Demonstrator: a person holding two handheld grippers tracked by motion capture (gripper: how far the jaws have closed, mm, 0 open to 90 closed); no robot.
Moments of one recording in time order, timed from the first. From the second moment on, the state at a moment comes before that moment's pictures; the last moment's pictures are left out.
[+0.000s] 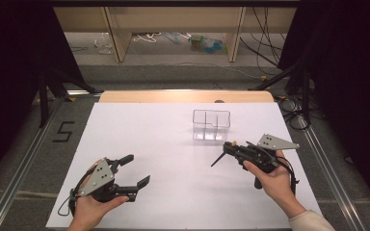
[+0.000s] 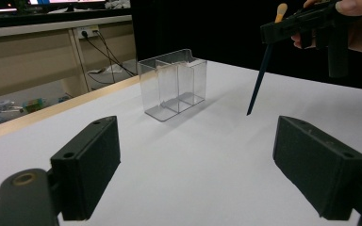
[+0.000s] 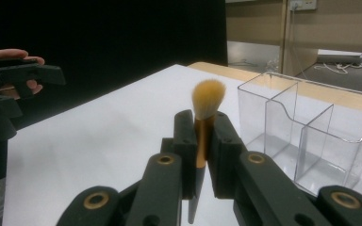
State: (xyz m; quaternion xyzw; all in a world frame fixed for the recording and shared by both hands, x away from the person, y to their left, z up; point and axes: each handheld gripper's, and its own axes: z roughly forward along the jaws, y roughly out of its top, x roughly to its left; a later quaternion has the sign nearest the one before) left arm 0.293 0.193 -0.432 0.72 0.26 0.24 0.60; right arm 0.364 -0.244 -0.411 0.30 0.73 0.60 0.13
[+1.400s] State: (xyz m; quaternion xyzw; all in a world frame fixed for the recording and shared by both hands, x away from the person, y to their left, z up) left arm 0.293 0.199 -0.437 0.72 0.27 0.24 0.59; right arm 0.389 -0.242 -0.400 0.31 0.73 0.58 0.17
